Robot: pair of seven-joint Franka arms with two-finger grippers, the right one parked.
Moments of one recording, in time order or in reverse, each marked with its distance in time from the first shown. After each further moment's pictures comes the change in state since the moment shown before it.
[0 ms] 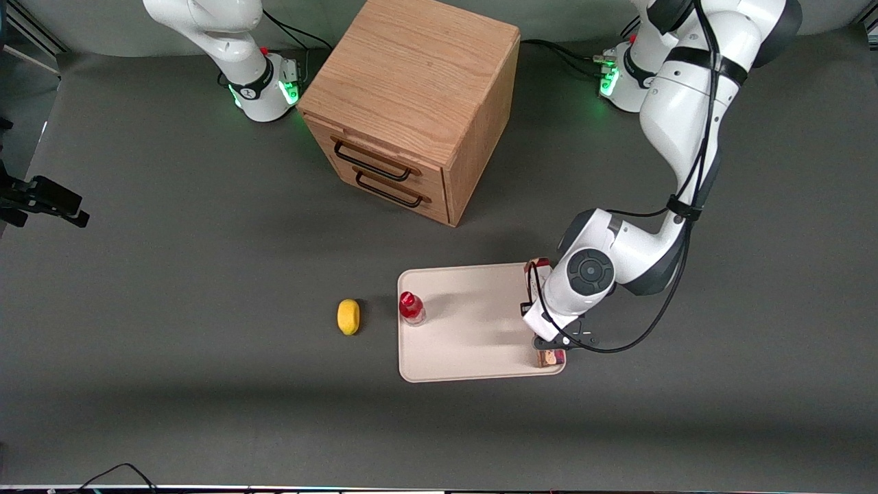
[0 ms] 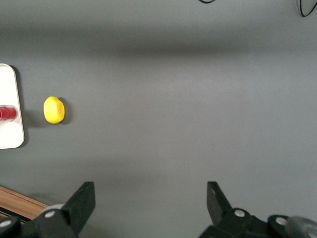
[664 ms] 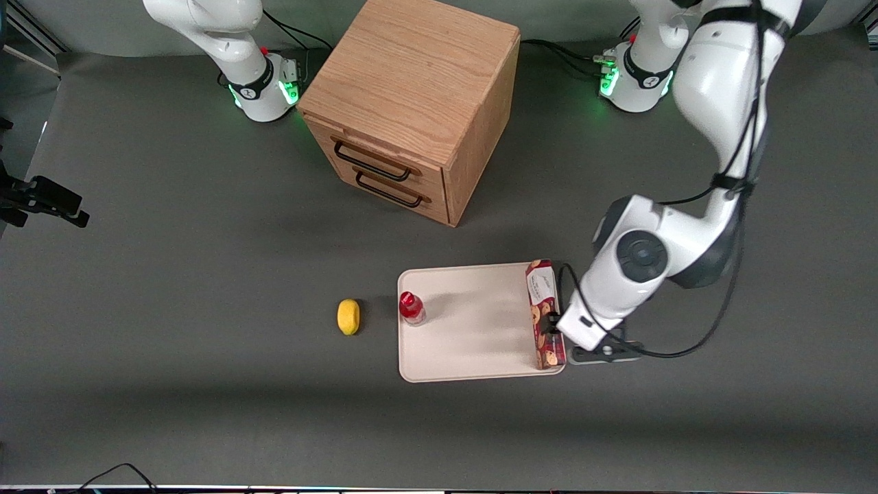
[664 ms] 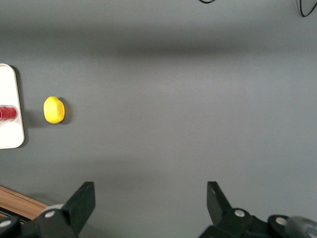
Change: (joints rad) arm 0.097 -0.186 0.003 0.011 0.003 -0.036 0.042
